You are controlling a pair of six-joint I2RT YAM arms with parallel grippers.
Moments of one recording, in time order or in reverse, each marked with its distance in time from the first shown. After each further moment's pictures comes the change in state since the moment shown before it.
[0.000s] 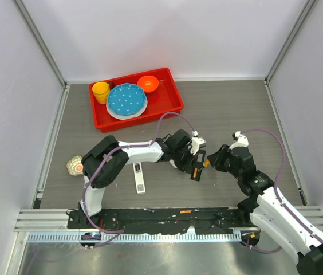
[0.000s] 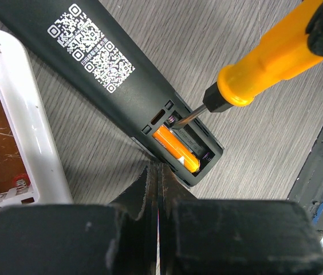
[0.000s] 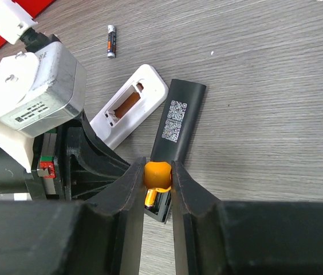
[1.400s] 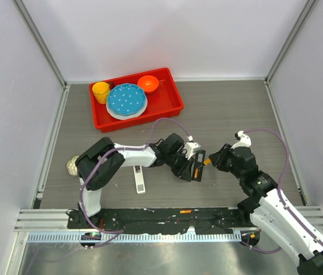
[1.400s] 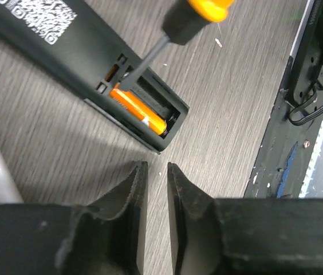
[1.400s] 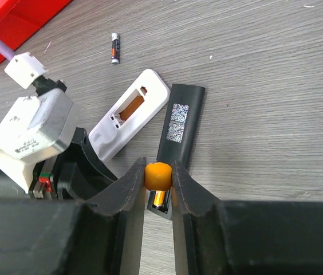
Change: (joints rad) left arm 0.021 -0.064 -0.164 0.164 0.195 -0.055; right arm 0.008 -0.040 0.039 -0.074 0.038 0.020
